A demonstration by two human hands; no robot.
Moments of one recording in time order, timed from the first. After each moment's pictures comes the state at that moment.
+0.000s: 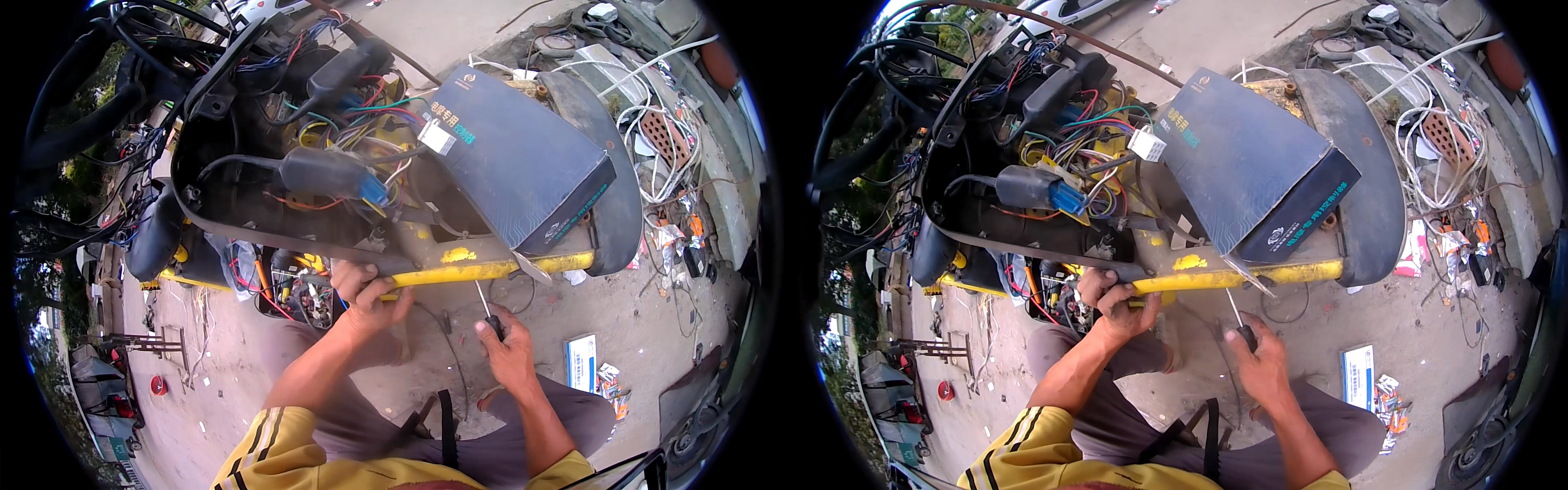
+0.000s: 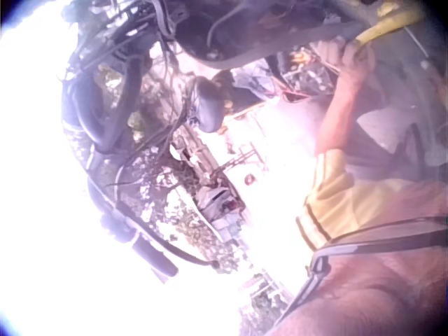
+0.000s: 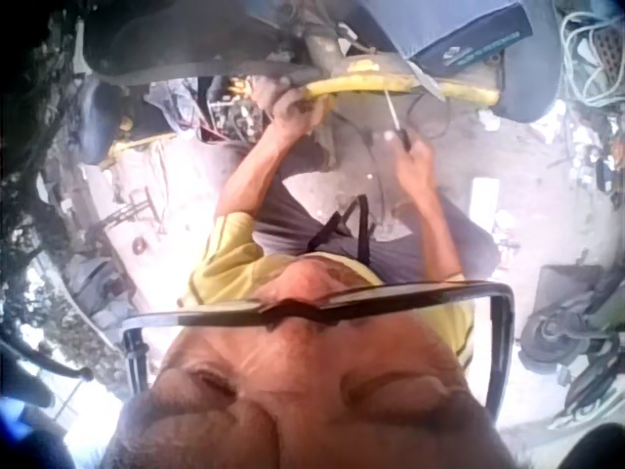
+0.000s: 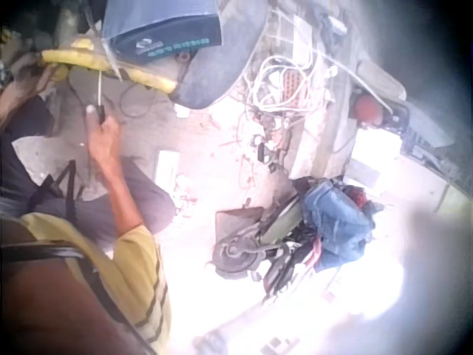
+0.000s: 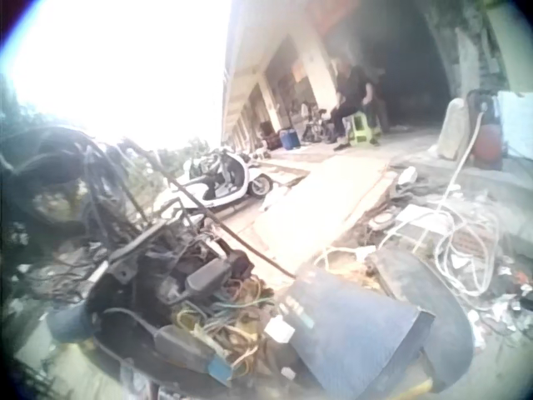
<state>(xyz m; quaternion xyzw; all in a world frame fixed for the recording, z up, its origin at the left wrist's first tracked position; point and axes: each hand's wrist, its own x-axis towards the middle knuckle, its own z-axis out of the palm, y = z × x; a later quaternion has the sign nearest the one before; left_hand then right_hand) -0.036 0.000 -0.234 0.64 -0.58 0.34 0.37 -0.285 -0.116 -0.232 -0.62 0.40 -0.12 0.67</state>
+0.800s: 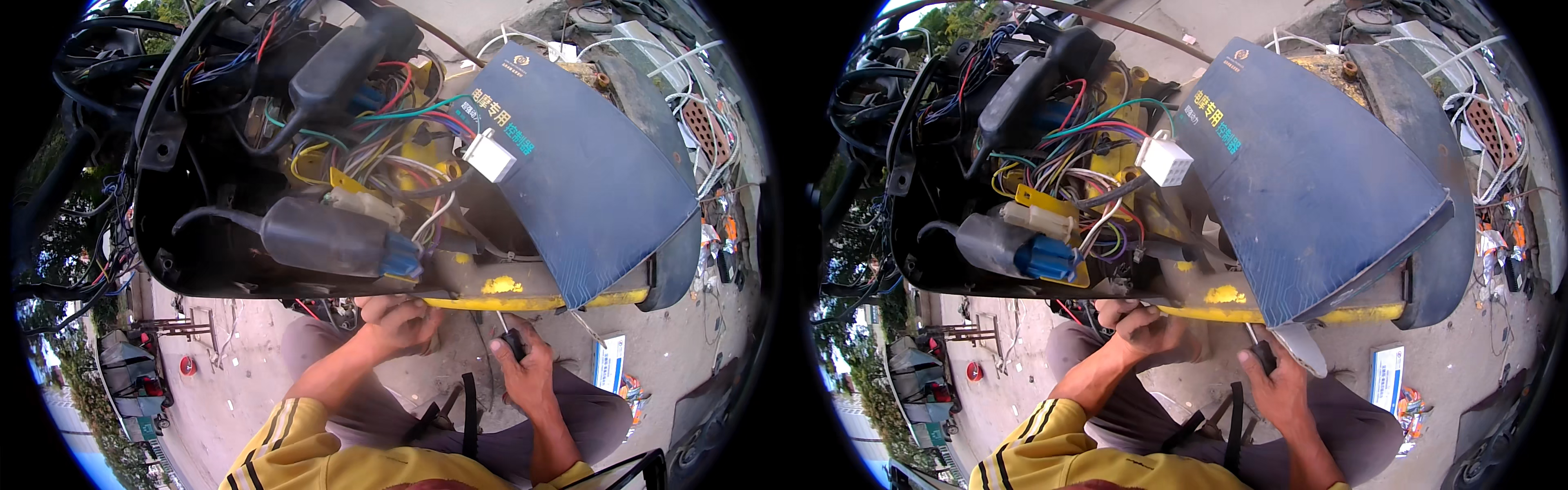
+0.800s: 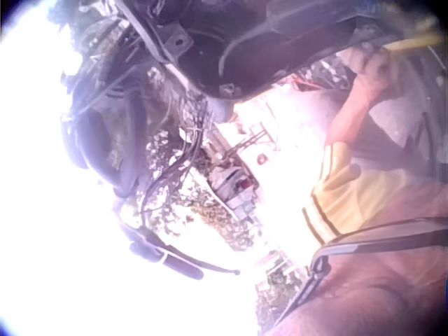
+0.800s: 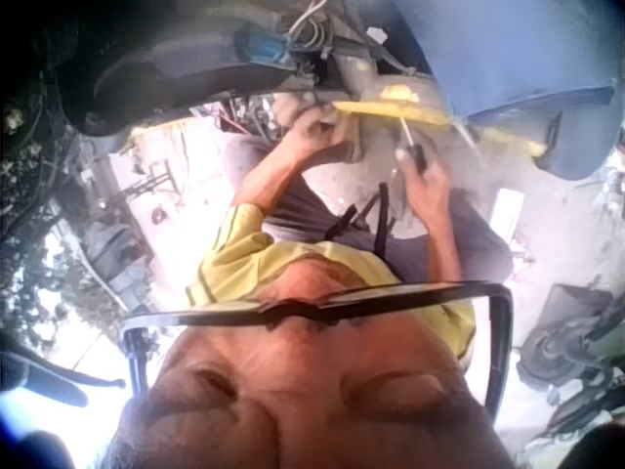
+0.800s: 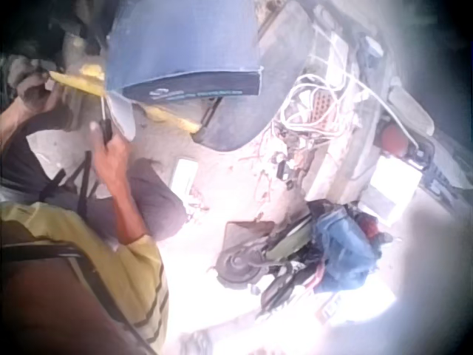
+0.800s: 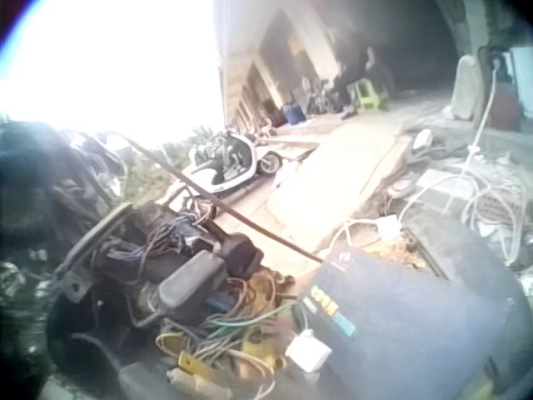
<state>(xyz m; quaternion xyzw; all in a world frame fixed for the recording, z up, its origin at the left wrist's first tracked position) -0.040 0.015 -0.242 0.66 -0.57 0.32 0.37 -0.275 -0.104 -0.240 -0.70 0.34 -0.15 0.61</state>
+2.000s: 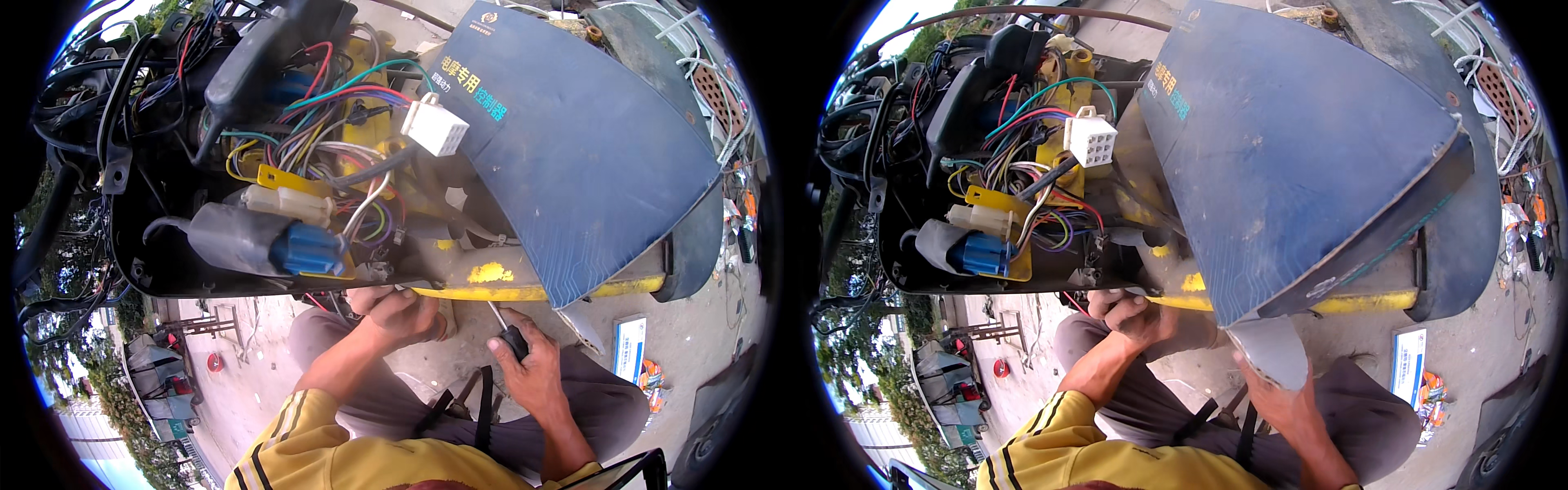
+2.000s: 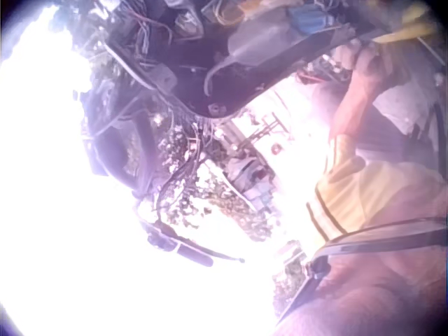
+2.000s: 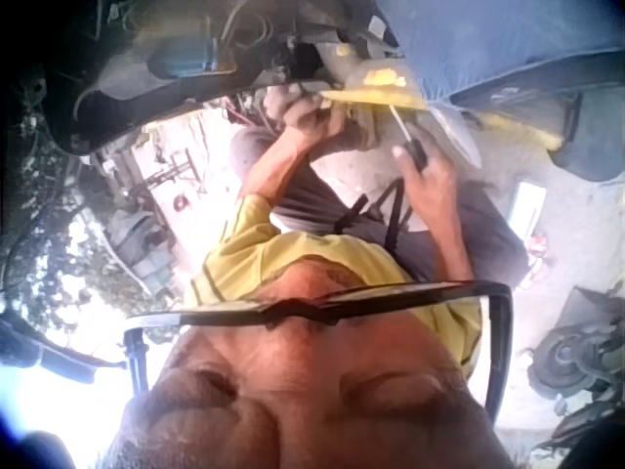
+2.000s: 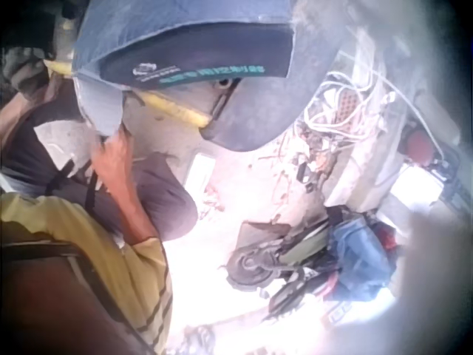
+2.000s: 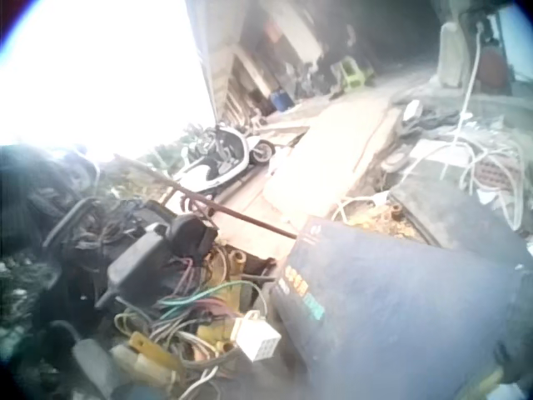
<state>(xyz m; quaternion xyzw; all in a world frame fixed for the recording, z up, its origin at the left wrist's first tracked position) -0.047 0.004 -0.239 0.66 -0.57 0.34 0.35 -0.281 -0.111 -0.223 -0.72 0.28 -0.15 0.62</state>
